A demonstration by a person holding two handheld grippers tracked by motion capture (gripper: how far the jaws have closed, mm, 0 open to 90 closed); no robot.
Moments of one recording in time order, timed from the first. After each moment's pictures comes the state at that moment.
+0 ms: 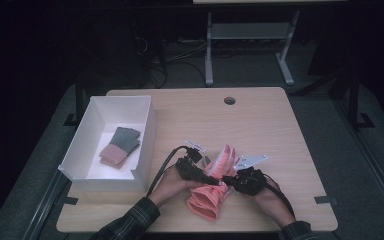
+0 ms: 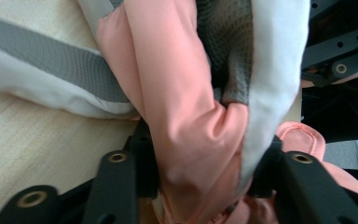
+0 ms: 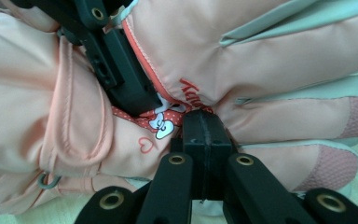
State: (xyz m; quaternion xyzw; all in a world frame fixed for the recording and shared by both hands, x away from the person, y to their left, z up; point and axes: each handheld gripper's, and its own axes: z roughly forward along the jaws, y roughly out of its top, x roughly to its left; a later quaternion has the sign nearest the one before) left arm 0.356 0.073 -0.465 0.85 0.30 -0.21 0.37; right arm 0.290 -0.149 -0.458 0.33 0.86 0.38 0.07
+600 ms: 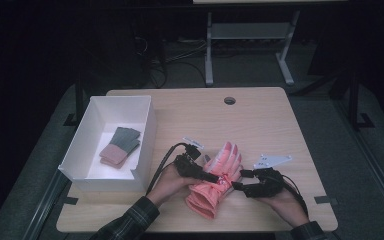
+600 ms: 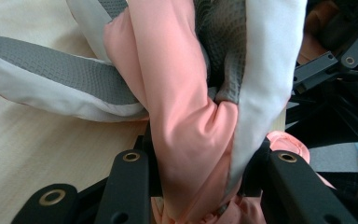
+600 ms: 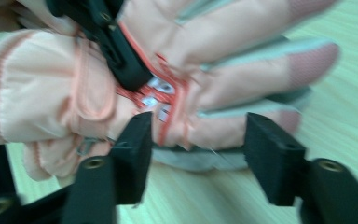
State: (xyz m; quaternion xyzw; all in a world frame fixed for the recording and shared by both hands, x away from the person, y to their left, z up) left arm 0.356 0.077 -0.446 0.85 0.29 -0.20 0.39; right arm 0.275 -0.189 -0.437 0.36 0.83 0.43 0.06
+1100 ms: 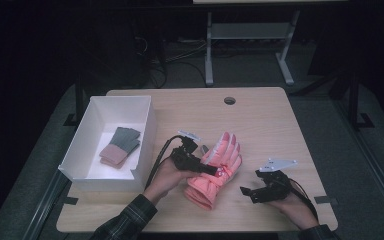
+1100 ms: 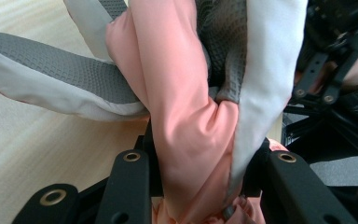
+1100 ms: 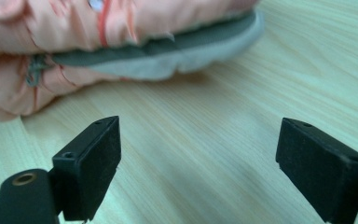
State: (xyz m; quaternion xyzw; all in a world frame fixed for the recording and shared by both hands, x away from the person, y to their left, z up) left arm 0.361 0.084 -0.419 0.84 0.29 -0.17 0.42; right arm 0.271 -0.207 -0.453 0.40 0.83 0.38 0.09
